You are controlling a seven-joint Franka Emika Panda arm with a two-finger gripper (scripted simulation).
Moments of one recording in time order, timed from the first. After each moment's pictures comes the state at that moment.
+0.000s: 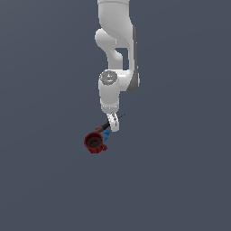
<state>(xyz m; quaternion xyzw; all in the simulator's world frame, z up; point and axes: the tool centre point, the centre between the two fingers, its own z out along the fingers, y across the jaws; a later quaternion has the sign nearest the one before) -0.089 -0.026 0.064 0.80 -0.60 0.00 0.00</state>
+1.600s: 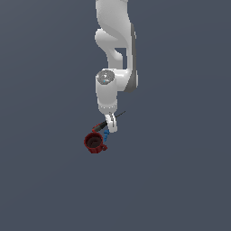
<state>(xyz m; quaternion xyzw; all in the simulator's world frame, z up) -0.079 -0.037 0.074 0.80 -0.60 0.00 0.00</state>
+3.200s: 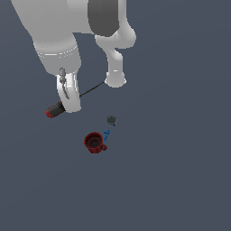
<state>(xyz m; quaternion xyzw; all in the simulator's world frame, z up) 0.017 -0.131 0.337 0.80 -0.60 0.00 0.00</state>
